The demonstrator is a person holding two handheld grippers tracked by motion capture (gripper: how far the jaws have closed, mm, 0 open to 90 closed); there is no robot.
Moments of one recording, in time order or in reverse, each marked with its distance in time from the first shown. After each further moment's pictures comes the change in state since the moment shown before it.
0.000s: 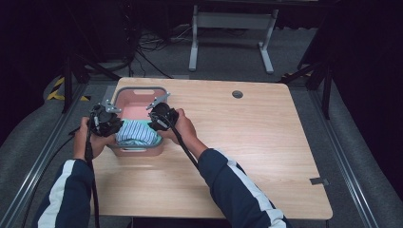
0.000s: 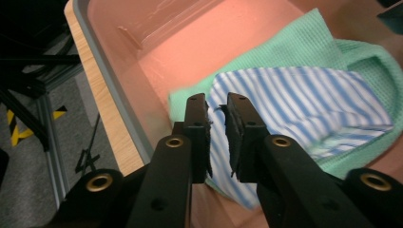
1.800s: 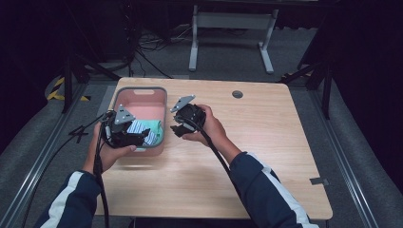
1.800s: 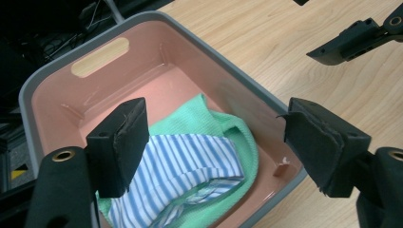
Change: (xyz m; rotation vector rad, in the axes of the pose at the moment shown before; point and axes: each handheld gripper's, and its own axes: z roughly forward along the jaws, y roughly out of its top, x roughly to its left) left arm -0.072 0.017 -0.048 -0.237 -0.108 0.034; right arm -0.016 -0.037 -0.079 0.038 -0.165 -0.124
